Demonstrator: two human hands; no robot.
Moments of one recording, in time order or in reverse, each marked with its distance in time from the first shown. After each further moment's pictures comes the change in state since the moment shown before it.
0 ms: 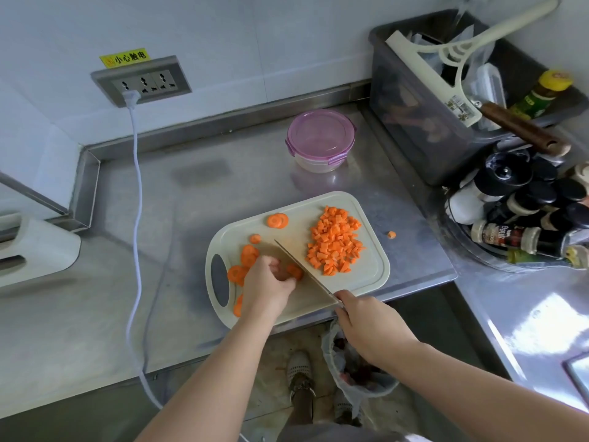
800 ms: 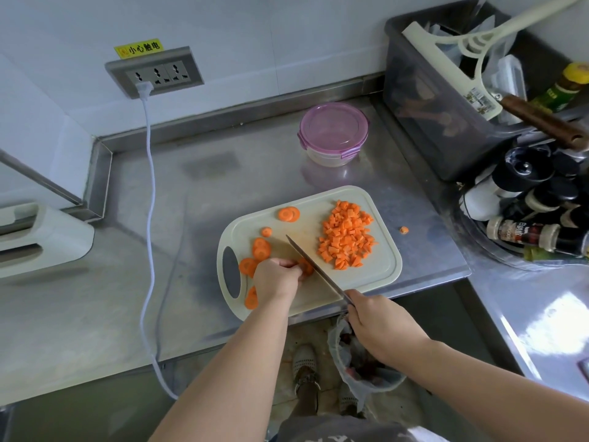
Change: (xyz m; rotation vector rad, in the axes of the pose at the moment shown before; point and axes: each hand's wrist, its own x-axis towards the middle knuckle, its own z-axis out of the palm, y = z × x) left_hand 0.008 -0.001 0.011 -0.516 -0.030 -0.323; right_hand -0.004 -0.004 0.002 0.016 -0.024 -0.034
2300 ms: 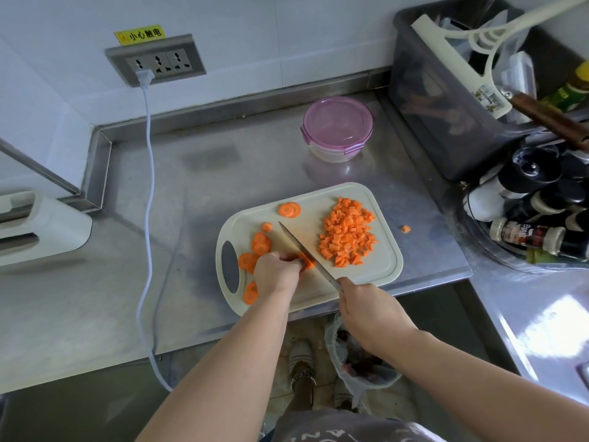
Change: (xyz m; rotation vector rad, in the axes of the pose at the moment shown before) left_hand 0.012 -0.005 0.006 0.007 0.017 0.027; right_hand 0.018 -0.011 0.002 -0.112 -0.009 0.026
